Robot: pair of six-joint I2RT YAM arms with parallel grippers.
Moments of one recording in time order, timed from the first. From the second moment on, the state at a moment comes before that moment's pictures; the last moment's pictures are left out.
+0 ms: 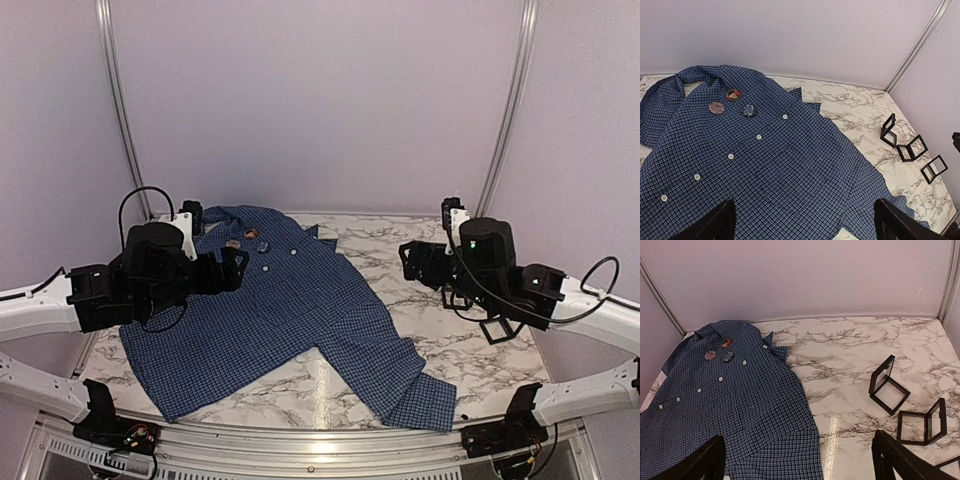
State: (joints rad) left arm -0.97 1.07 0.83 -0.17 -0.51 -0.57; right arm 0.84 1.01 0.82 -0.22 0.51 0.47
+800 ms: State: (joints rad) left arm -0.88 1.46 0.70 -0.20 -0.43 -0.77; right arm 0.88 2.02 1.33 -0.22 0.29 0.35
